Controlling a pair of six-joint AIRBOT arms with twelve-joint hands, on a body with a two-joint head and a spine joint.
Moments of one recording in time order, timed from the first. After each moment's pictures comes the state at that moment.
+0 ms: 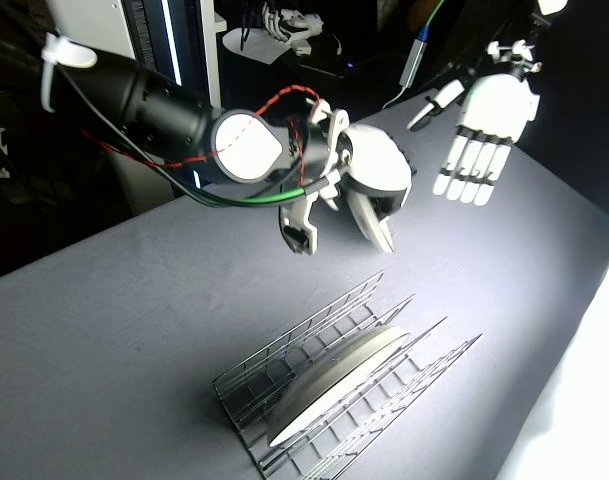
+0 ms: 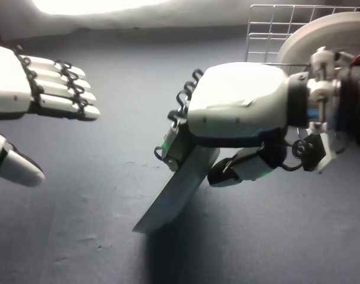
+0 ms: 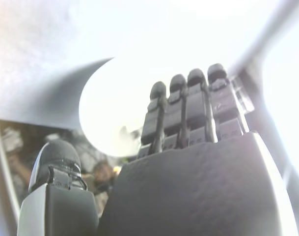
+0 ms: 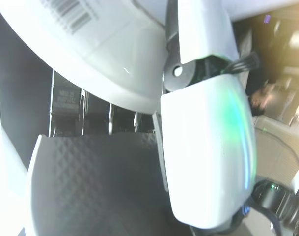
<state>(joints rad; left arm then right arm) 0.36 -0.85 1.43 1.64 -0.83 -0.28 -0.30 -1.13 1.01 -0.85 0.44 -0.19</state>
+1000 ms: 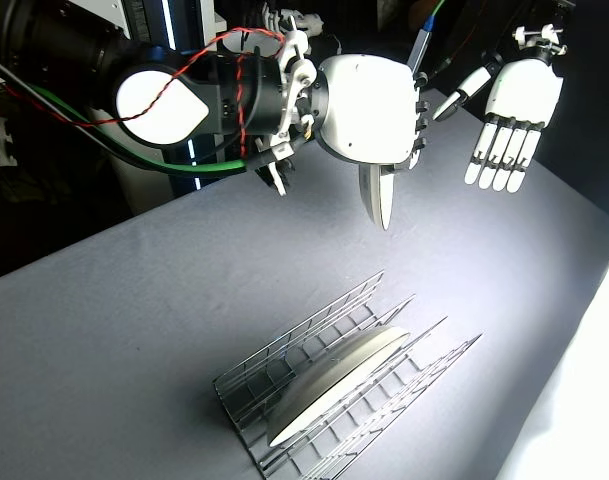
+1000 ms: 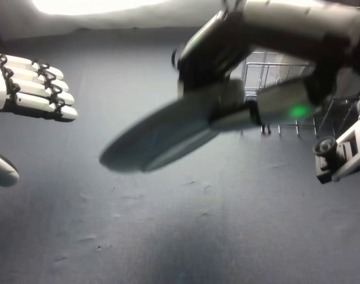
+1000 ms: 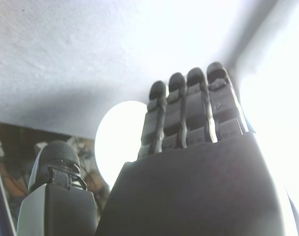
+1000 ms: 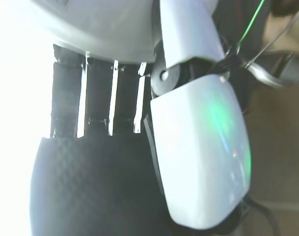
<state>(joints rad) 0.35 -0.83 1.48 1.71 -0.88 -0.33 -0.24 -0.93 0.85 -0.18 0.44 -0.19</state>
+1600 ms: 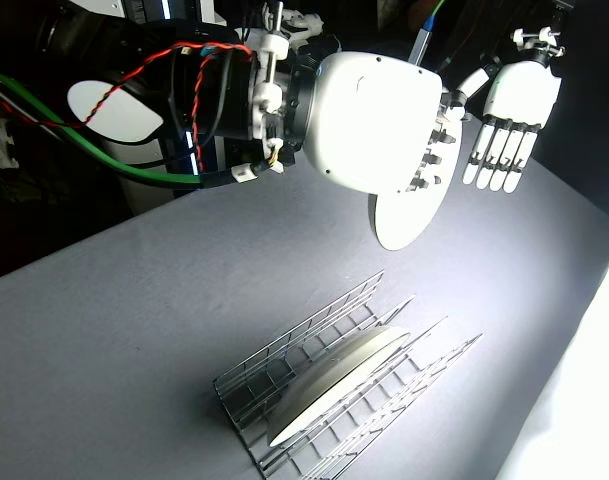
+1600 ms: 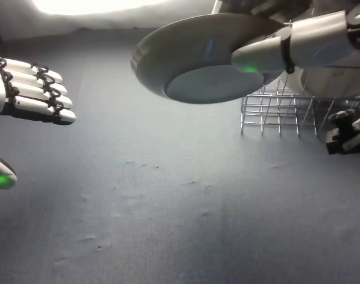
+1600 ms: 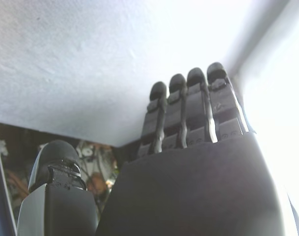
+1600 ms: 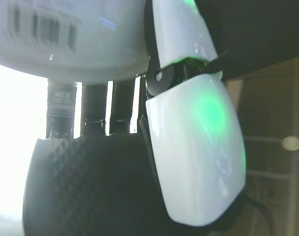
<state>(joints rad) 0.35 -0.83 1.48 1.73 -0.88 -0.35 -0.22 -0.86 0.85 0.18 0.45 -0.18</state>
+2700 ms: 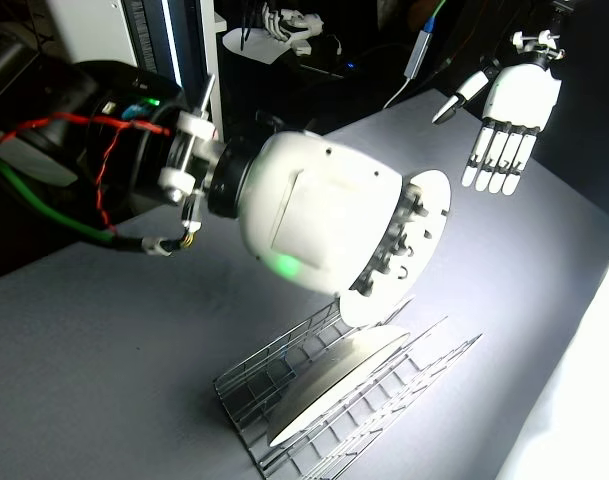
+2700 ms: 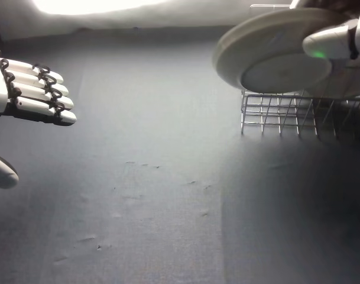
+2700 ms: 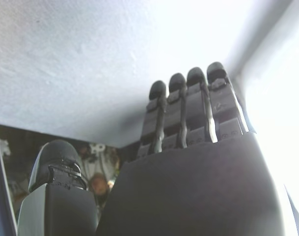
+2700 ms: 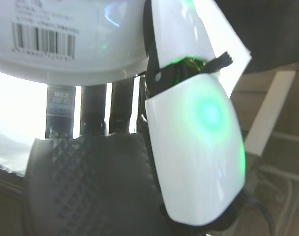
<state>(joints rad) 0.35 -0.85 1.49 1.74 -0.88 -0.35 -0.36 -0.79 0.96 0.27 0.49 -0.19</state>
